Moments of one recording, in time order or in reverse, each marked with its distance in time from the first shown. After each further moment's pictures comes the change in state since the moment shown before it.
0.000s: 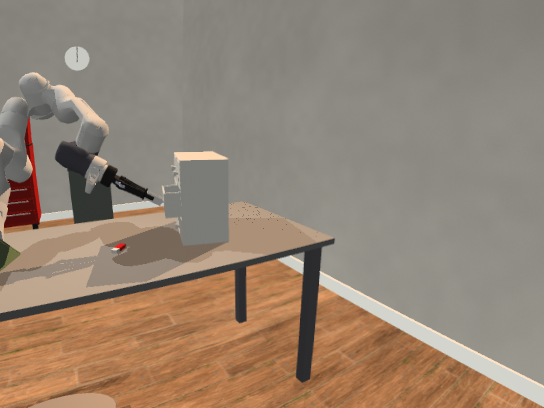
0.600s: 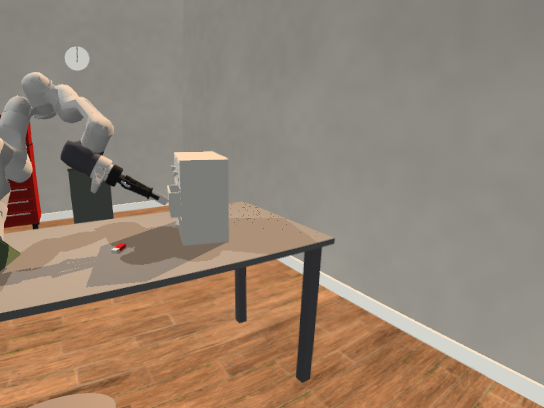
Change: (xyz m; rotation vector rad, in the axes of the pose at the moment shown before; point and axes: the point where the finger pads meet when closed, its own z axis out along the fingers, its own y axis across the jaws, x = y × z) arm -0.010 0.000 0.016 0.000 -0.001 0.002
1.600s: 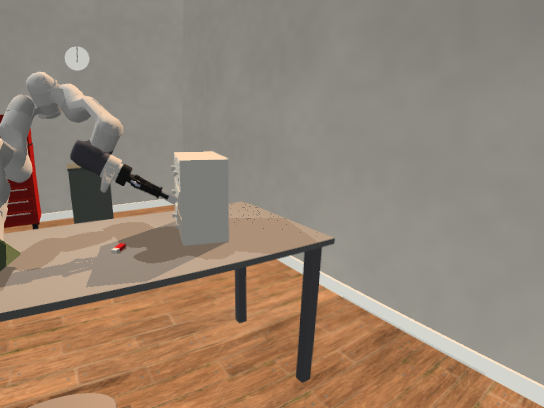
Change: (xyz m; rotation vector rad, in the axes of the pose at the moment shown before) arm -0.019 0.000 0.030 0.000 -0.003 0.004
